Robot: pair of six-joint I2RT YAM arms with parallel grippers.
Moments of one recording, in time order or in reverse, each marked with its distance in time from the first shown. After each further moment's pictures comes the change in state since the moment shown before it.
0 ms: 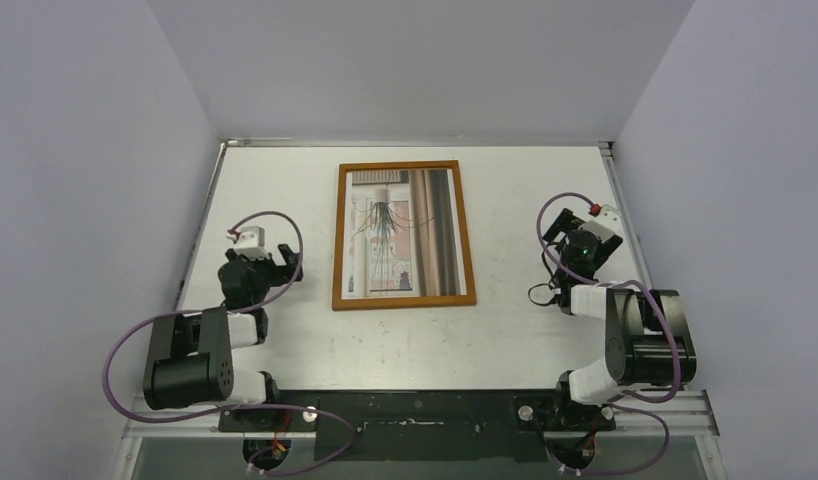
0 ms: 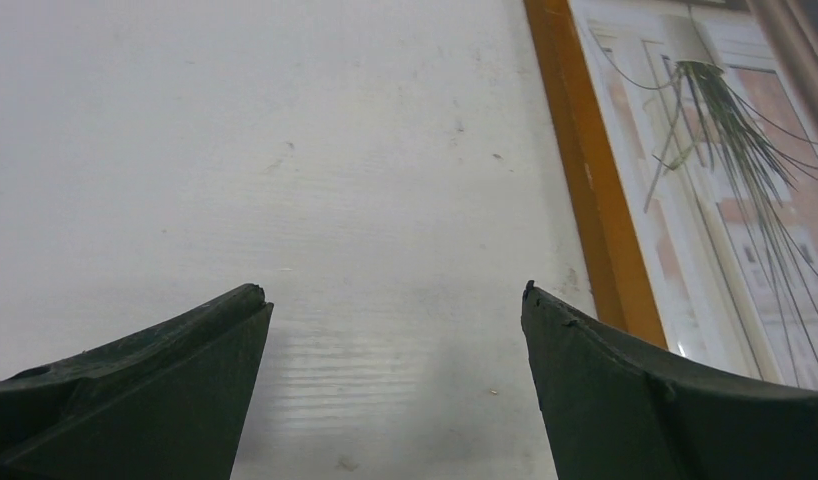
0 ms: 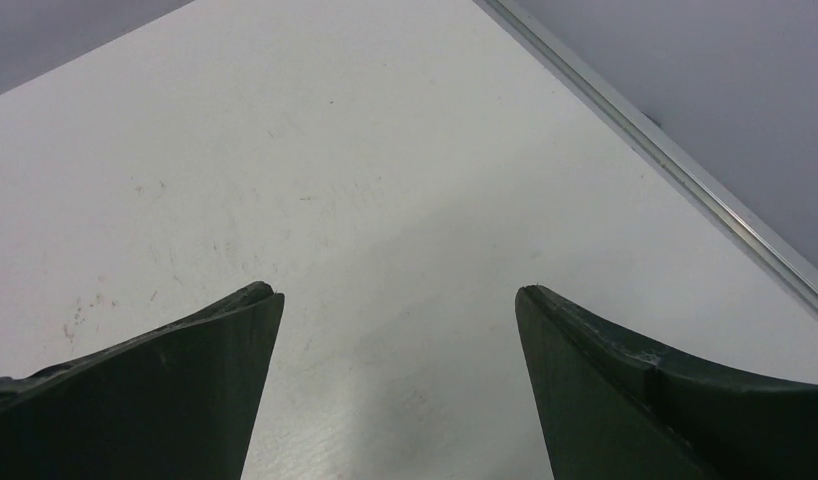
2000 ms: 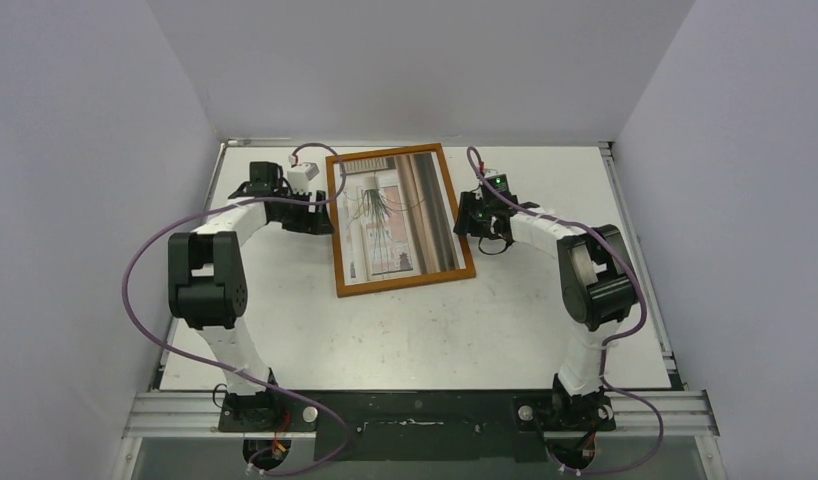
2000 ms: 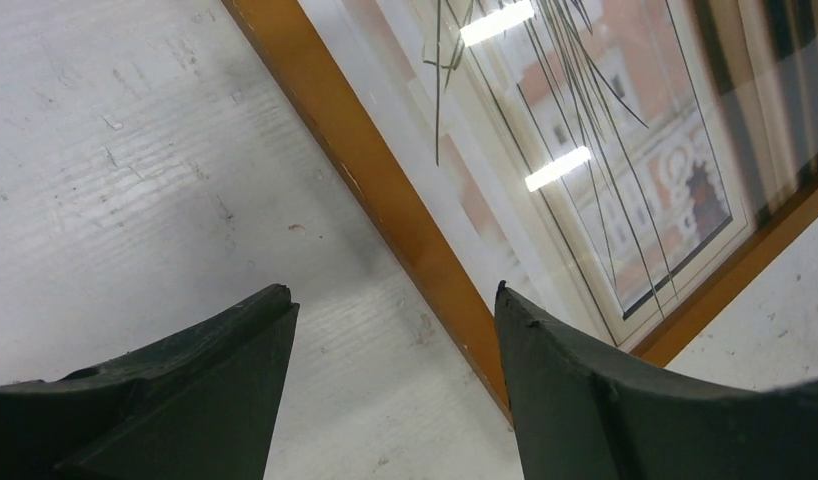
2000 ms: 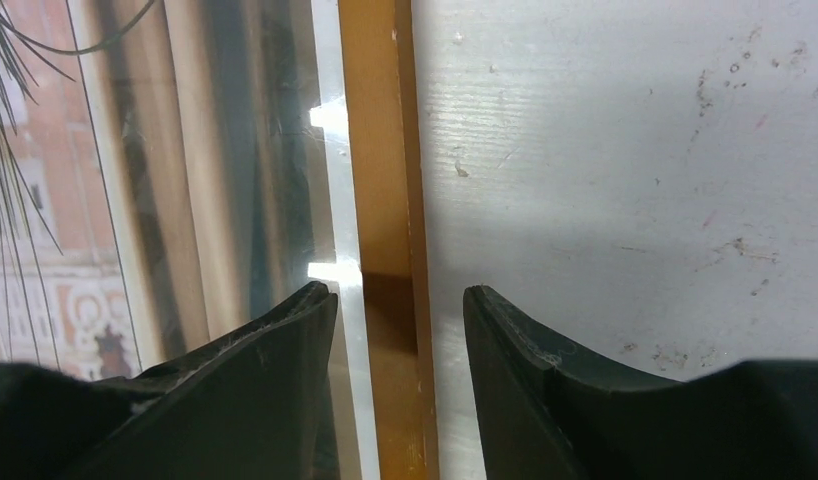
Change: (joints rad) left arm -0.217 0.451 0.999 -1.218 0.243 0.309; right arm 0.354 0.409 0.745 -0.895 -0.524 0.103
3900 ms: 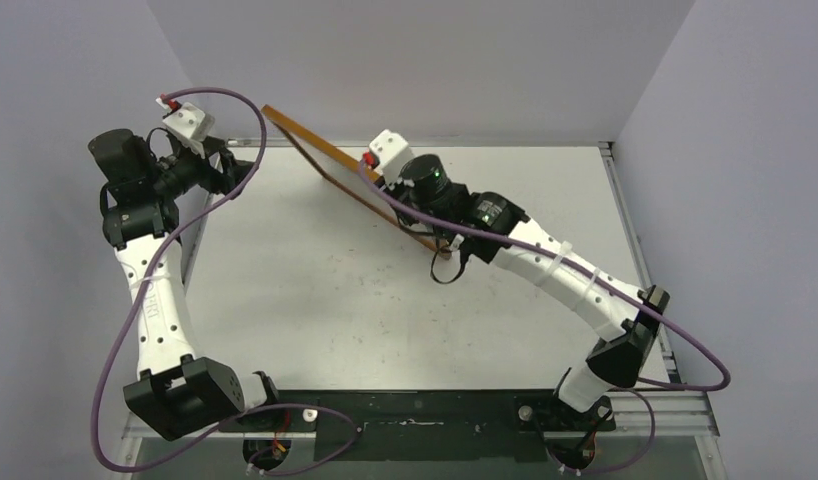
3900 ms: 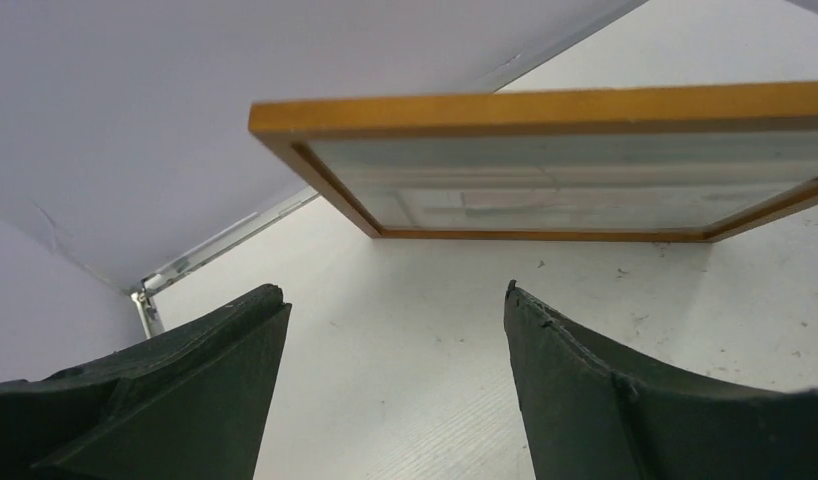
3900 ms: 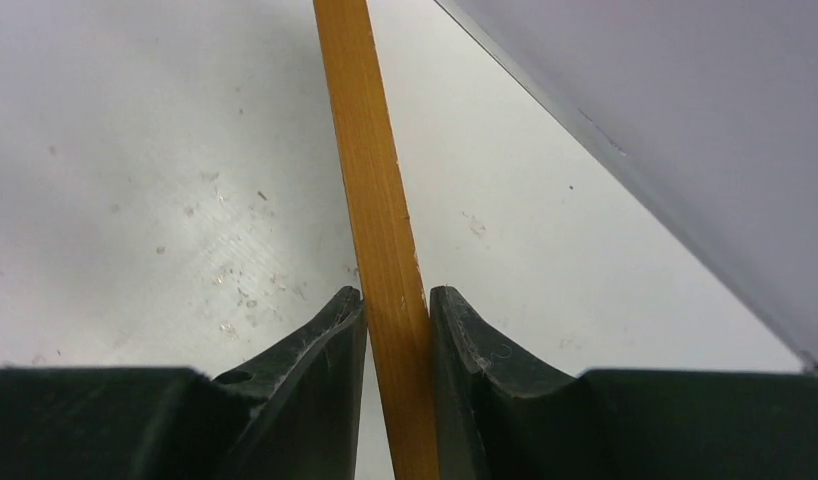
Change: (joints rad) left arm 0.372 -0.577 0.193 -0.048 0.365 0.227; right arm 0.658 -0.317 0.502 -0.449 0.475 -0.560
